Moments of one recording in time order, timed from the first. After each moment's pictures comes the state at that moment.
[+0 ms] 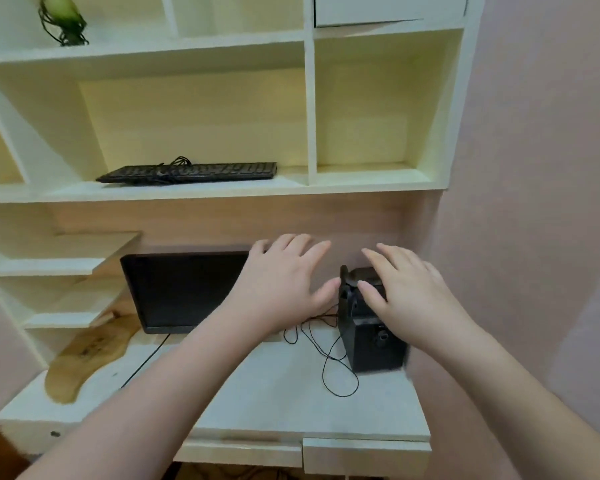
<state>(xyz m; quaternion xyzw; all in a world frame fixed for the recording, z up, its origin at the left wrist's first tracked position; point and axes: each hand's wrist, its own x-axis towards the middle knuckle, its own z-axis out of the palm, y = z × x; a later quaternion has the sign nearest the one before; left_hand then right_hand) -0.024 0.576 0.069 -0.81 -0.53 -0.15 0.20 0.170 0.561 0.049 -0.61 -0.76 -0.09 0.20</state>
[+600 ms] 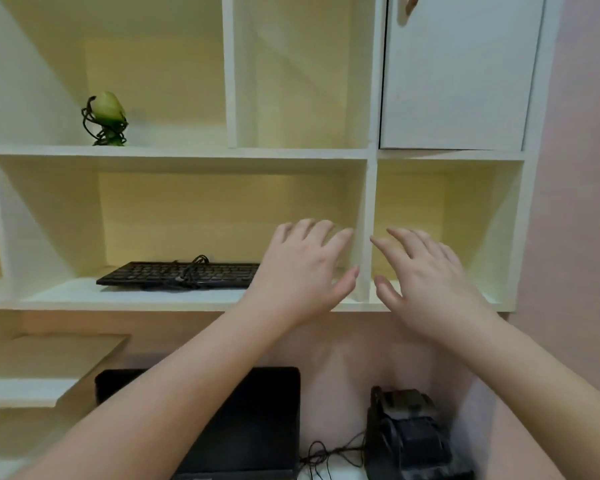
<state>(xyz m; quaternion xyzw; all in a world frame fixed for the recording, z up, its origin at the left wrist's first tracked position) -0.104 0.720 0.194 -0.79 -0.44 -0.29 0.32 0.074 0.689 0.183 -0.59 -0.71 -0.28 0.25</state>
